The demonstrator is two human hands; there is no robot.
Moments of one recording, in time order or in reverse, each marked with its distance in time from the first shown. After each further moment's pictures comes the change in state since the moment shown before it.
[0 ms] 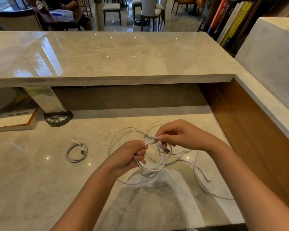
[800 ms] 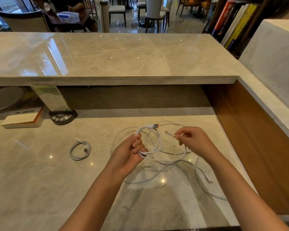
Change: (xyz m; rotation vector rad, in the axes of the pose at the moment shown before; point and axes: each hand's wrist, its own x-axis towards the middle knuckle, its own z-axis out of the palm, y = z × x) left_hand 0.003 -0.008 0.003 -0.700 0.083 0.157; right_hand -0.014 0.048 0.015 0.118 0.428 0.380
